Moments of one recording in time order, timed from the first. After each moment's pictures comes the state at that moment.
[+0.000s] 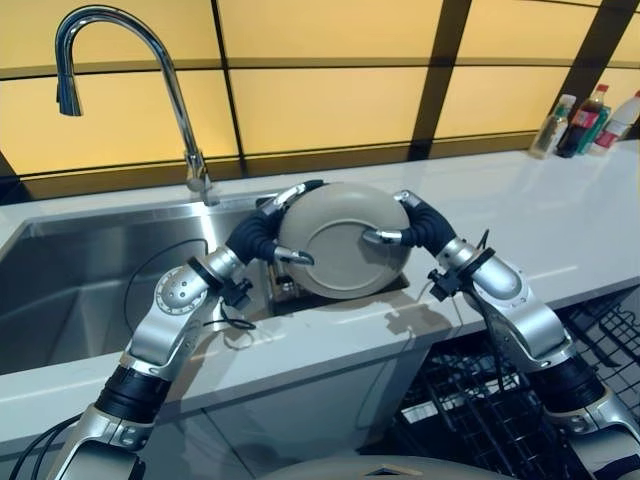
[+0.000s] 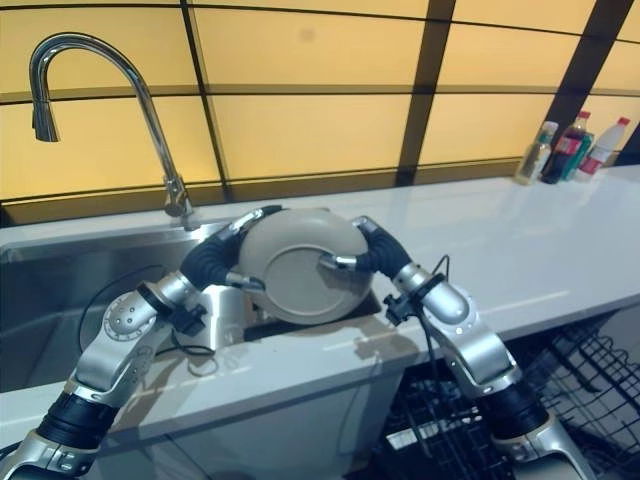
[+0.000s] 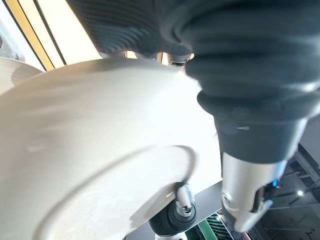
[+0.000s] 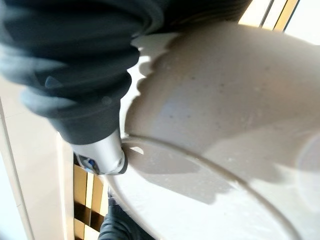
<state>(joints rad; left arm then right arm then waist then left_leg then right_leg) -0.24 0.59 -0.22 -0.11 -0.50 -0.14 -0.44 -0.31 -0.57 0.28 -0.21 0.42 0.08 0.23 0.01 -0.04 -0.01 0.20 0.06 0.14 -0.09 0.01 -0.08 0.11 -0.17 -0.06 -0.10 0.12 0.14</state>
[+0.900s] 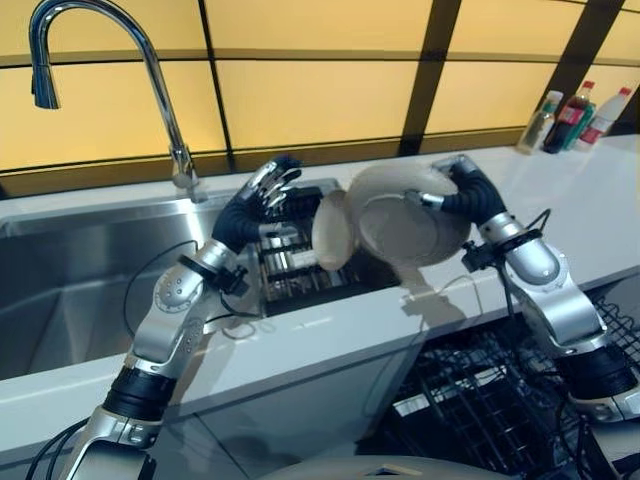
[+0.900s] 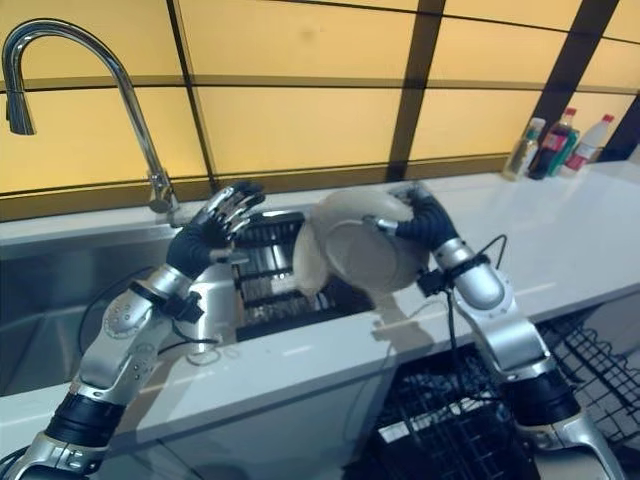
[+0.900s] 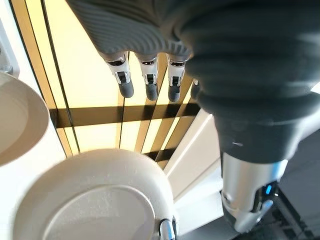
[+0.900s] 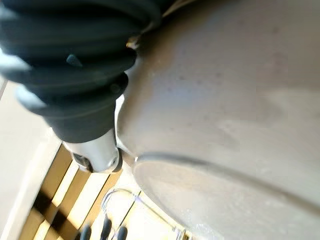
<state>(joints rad) -0.24 0.53 -0.16 -0.08 -0.61 -0.14 -0.28 -0.33 -0.68 0.12 -0.17 0.26 0.04 0.01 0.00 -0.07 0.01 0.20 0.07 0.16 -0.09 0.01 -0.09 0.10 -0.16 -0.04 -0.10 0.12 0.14</state>
